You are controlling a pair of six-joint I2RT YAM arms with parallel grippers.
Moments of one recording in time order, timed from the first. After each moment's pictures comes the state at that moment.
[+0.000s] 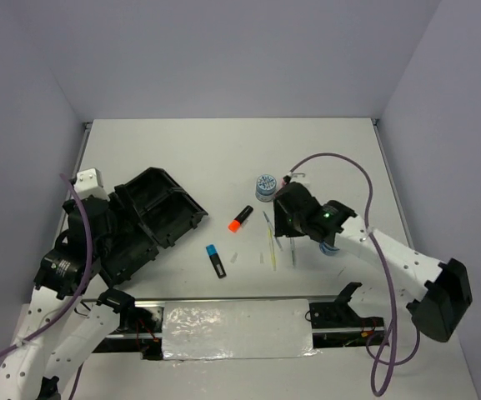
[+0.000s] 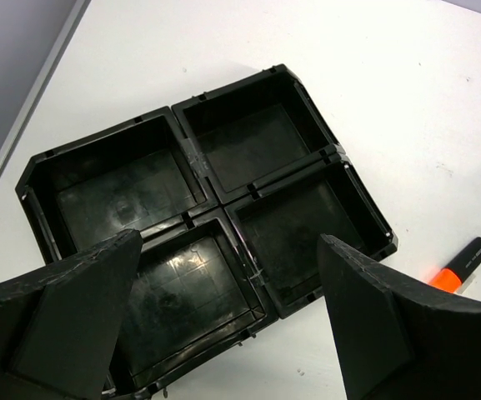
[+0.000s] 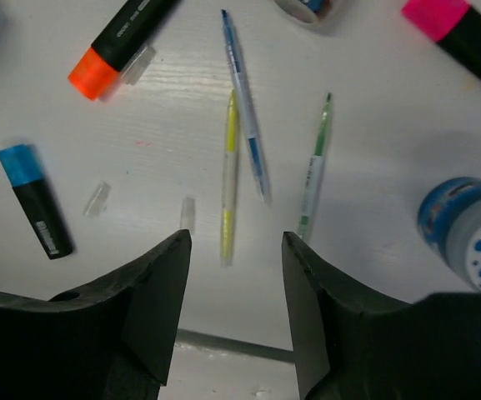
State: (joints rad) left arm -0.32 0.59 0.88 -0.75 -0.50 -0.40; right arm 0.72 1.11 0.92 -0.75 0.27 0.59
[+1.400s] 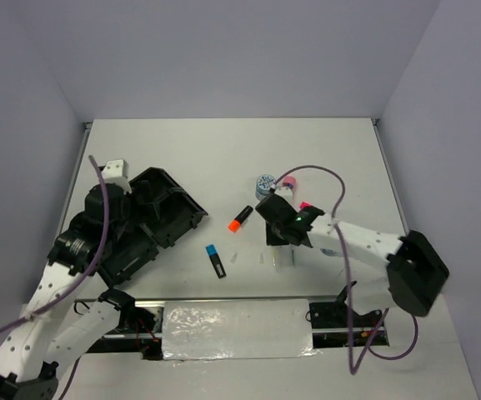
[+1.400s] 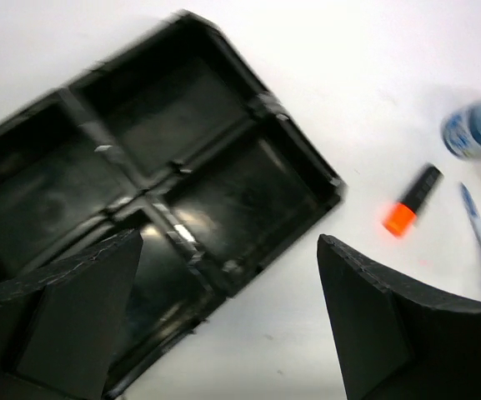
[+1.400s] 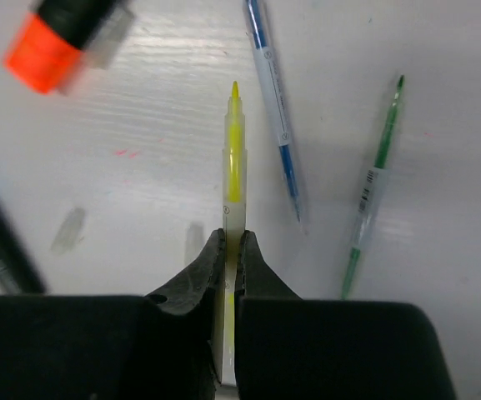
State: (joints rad) left arm -0.35 0.69 0.88 -0.71 -0.33 -0.37; right arm 0.82 1.44 0.81 -0.51 0.28 0.70
